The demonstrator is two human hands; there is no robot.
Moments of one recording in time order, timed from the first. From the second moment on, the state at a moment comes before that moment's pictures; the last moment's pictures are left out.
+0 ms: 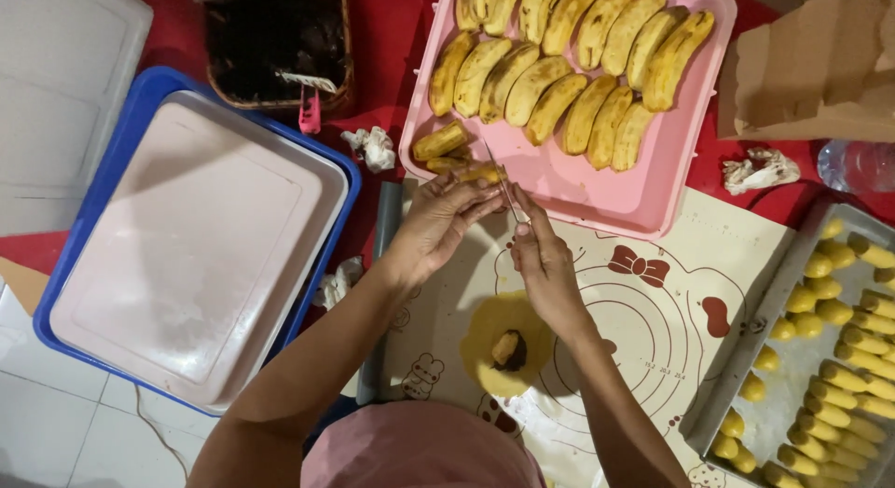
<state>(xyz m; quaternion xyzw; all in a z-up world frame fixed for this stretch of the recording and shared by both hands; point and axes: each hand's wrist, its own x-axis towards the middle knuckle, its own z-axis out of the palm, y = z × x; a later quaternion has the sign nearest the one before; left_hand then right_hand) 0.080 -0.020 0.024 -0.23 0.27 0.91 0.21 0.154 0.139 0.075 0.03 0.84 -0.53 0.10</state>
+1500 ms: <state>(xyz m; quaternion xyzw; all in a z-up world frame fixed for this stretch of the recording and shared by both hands) 0.212 -0.026 0.086 0.03 0.66 0.72 0.23 0.254 0.142 0.109 0.15 0.68 -0.70 0.13</state>
